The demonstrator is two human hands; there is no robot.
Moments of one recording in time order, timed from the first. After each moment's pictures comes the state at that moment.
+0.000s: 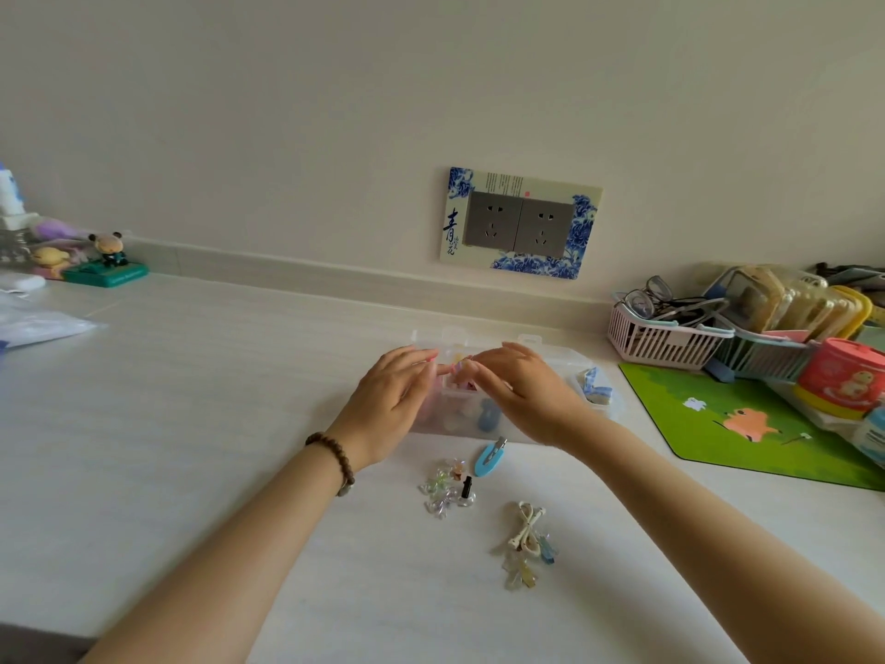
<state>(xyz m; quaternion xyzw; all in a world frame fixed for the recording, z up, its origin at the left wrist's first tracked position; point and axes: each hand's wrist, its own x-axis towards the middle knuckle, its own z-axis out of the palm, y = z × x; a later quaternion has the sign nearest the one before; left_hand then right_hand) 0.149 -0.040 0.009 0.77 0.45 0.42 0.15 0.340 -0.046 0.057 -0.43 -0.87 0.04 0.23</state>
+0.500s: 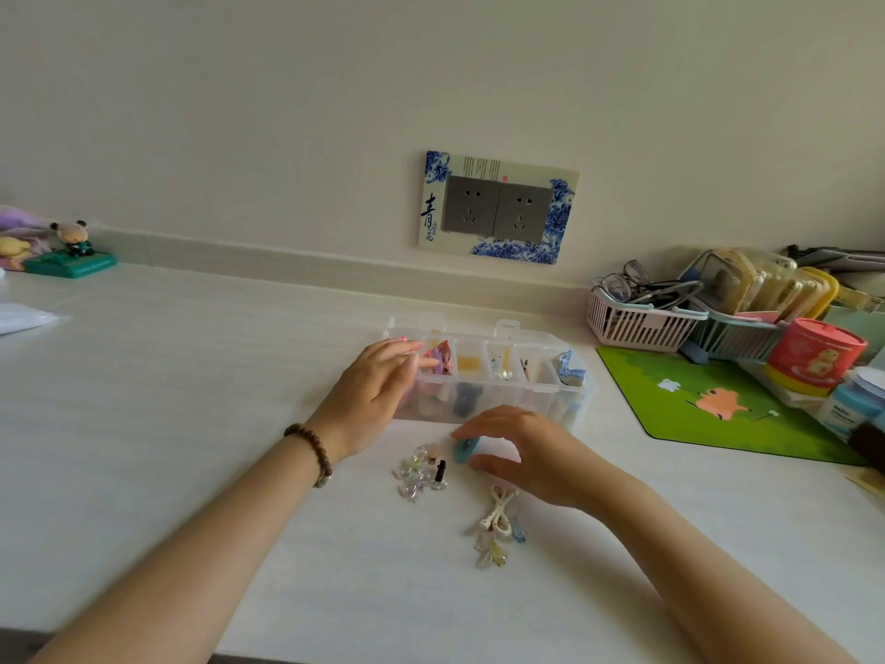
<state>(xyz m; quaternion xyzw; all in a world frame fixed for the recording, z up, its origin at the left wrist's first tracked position) 0.156 -0.042 0.006 0.79 0.41 0.42 0.17 0.376 -0.089 0.018 -0.46 -0.87 0.09 0.15</state>
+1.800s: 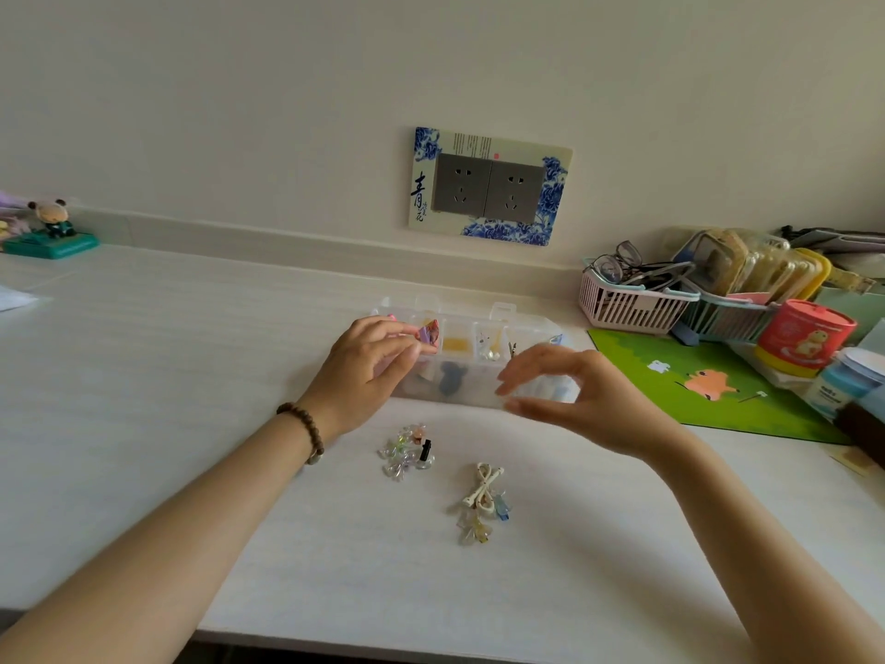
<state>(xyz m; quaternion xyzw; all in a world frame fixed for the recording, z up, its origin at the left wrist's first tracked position) 0.162 -0.035 0.001 0.80 0.43 0.41 0.08 0.417 -0.105 0.063 -0.42 -0.83 0.22 0.30</state>
